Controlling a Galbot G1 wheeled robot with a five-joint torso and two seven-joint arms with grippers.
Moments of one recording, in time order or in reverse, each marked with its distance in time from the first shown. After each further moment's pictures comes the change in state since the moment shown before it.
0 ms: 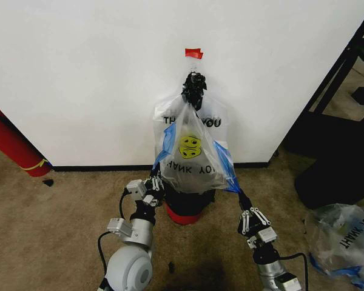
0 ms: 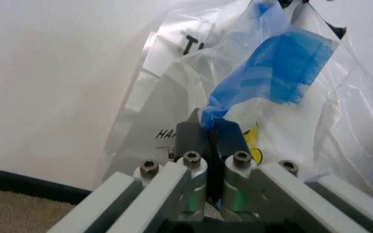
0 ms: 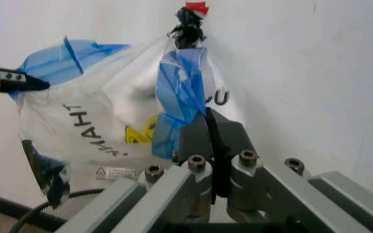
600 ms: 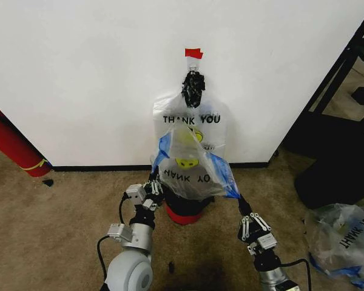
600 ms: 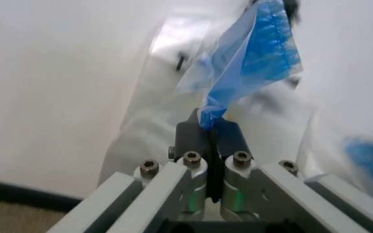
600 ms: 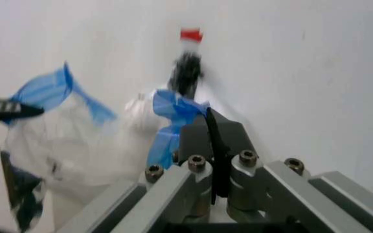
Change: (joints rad) left arm 0.019 -0.002 -0.003 -0.029 0.040 -0.025 0.001; right arm -0.027 -0.004 -0.025 0.083 0.004 0.005 0.048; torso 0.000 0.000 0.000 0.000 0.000
